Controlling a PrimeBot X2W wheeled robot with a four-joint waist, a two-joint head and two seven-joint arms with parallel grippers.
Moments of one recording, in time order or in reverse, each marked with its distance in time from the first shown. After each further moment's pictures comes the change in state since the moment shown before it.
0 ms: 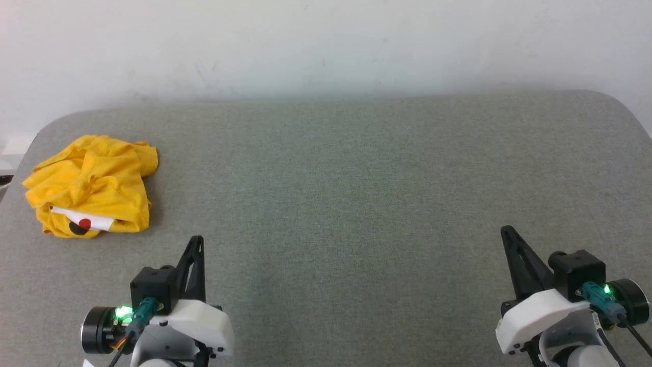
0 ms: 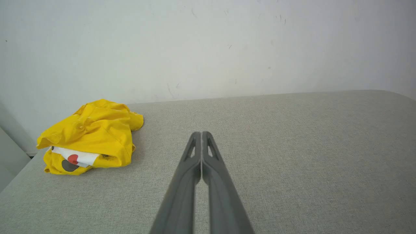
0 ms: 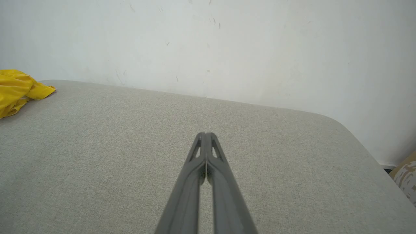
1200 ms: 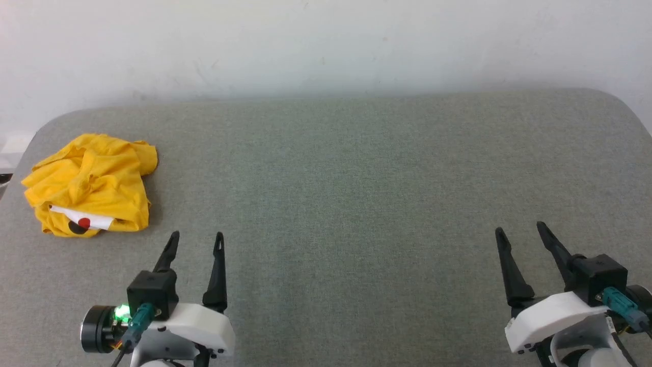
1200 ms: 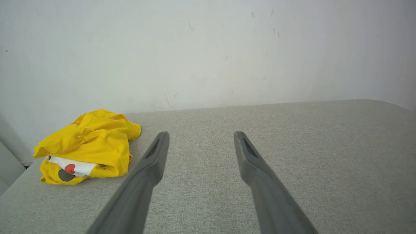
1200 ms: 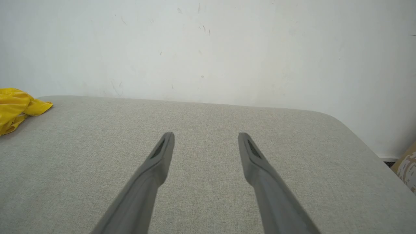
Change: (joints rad) left arm 0.009 0.000 -0.005 -0.019 -0.010 -0.009 -0.047; right arm 0.008 -0.001 -0.034 0.008 0.056 0.000 -0.048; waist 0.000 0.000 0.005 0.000
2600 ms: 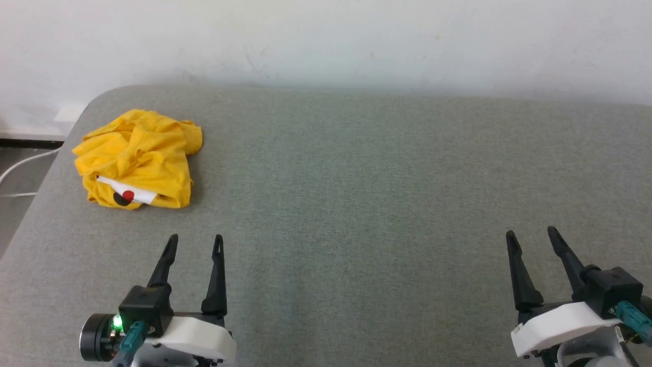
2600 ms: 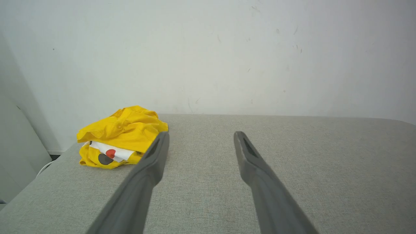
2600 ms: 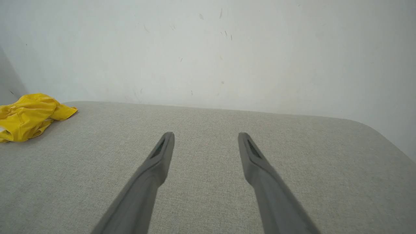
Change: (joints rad) left arm 0.038 0.000 -0.006 -0.027 -0.037 -0.007 -0.087; right arm 0.021 0.000 -0.022 0.021 0.033 0.000 -0.086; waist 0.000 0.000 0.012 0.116
